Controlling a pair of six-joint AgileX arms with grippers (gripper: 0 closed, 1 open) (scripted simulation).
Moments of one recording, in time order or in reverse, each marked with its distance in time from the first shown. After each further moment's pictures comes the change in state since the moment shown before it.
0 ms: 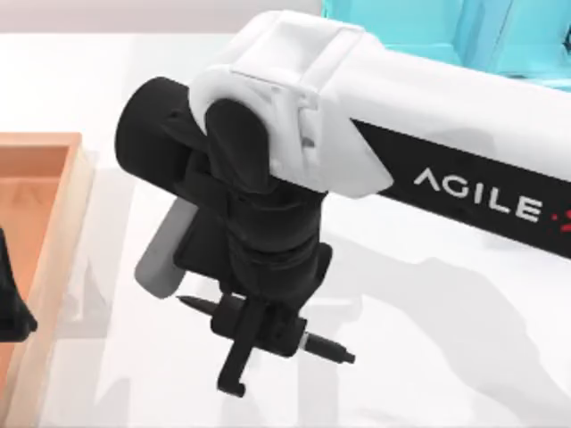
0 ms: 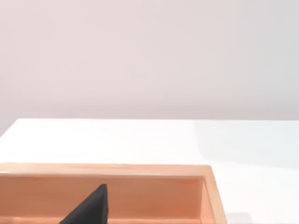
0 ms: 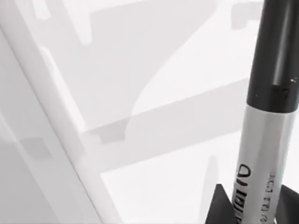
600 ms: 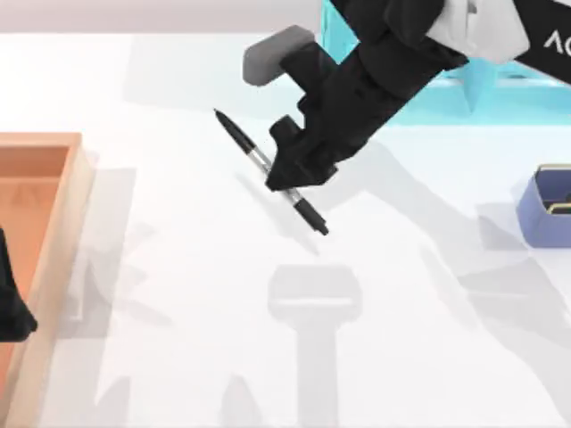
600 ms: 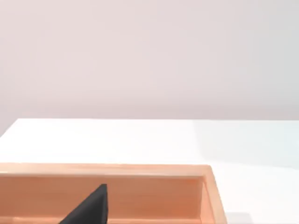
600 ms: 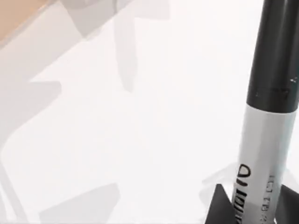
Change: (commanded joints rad) left arm 0.000 0.000 0.000 0.000 0.000 0.000; right arm -0.427 -0.025 -0.108 0.450 -0.449 -0.055
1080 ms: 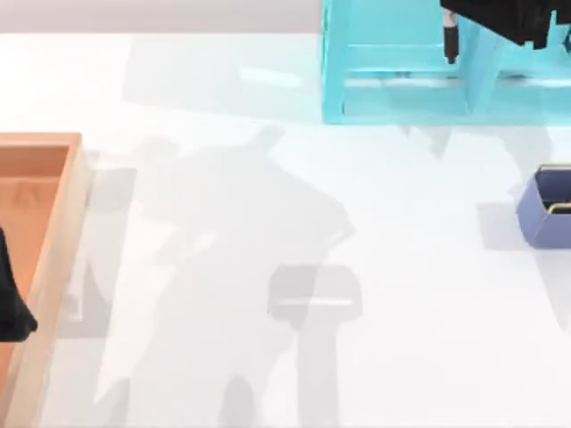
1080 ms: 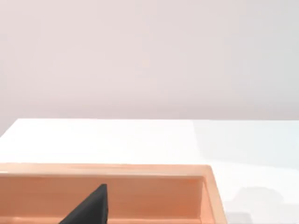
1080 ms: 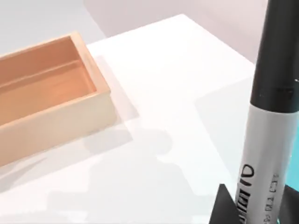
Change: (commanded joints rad) left arm 0.000 0.000 0.000 0.000 0.000 0.000; right arm -0.569 -0.099 -0.275 0.759 -0.652 -0.160
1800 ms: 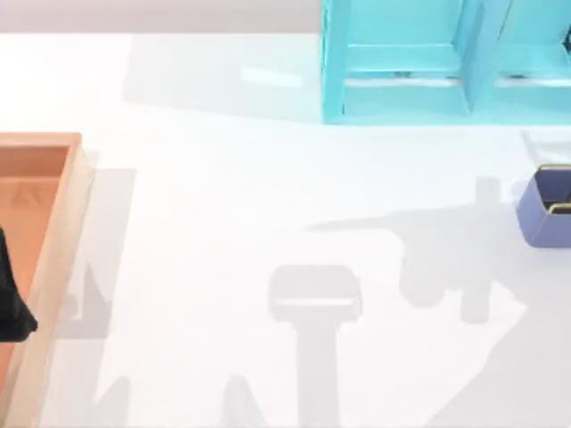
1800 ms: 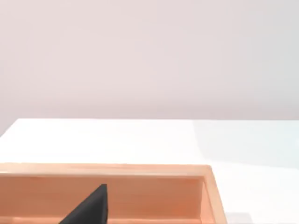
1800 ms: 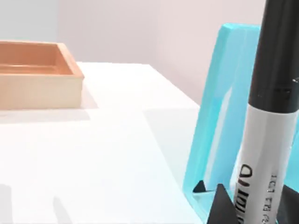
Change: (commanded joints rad) left arm 0.000 0.000 0.000 0.000 0.000 0.000; right arm -0.456 -0.065 -0.498 0.657 -0.496 -0.026
